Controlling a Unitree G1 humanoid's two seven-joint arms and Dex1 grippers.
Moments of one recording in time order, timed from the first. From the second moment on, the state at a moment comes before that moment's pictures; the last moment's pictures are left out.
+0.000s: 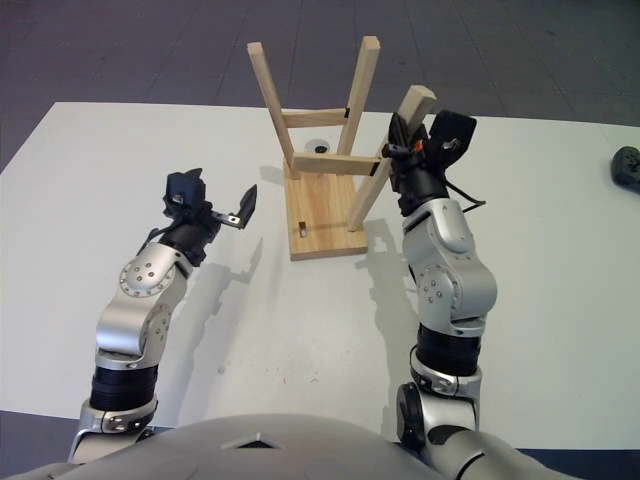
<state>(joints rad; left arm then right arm) -0.09 0.18 -0.07 -0.37 -0.12 0.46 -0.17 -0.29 -0.09 -0.14 -0.41 0.47 0.59 -0.08</state>
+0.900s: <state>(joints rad) -0.08 0.17 -0.08 -0.37 -0.10 0.44 -0.17 -0.21 -0.17 -0.18 -0.68 0.58 0.99 -0.11</state>
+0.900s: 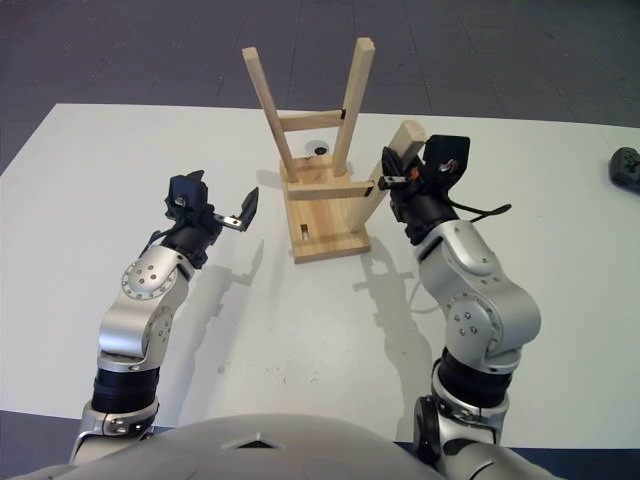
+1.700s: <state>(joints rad) -0.08 0.18 -0.06 -0.34 -0.10 0.44 -0.17 -0.38 -0.19 -0.28 -0.49 0.63 0.94 0.00</state>
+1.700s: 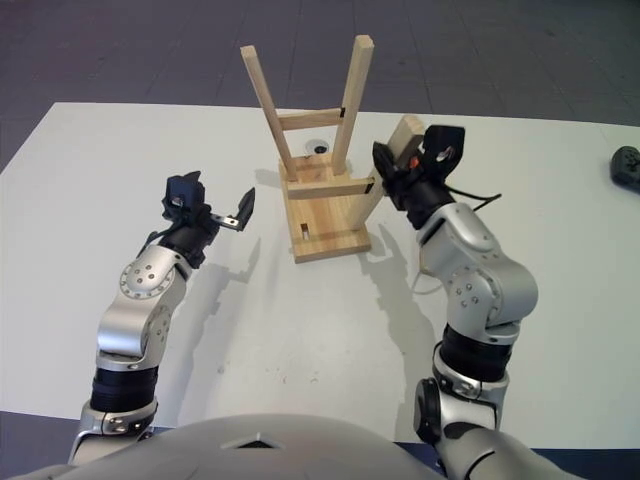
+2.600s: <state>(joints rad) -0.08 0.17 -0.07 -0.33 -0.10 0.43 -0.17 -0.52 -0.35 -0.23 -0.39 0.76 0.90 0.10</state>
